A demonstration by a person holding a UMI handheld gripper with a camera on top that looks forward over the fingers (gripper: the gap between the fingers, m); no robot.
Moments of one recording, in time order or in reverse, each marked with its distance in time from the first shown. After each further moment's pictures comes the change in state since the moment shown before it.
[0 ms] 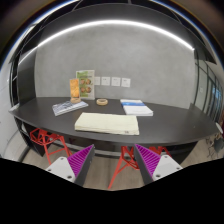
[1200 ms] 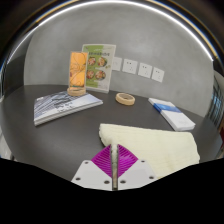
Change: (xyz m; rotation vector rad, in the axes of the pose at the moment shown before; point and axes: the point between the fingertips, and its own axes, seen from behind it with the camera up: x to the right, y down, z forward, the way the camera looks) arm -0.162 -0.035 0.334 -0.077 0.069 -0.087
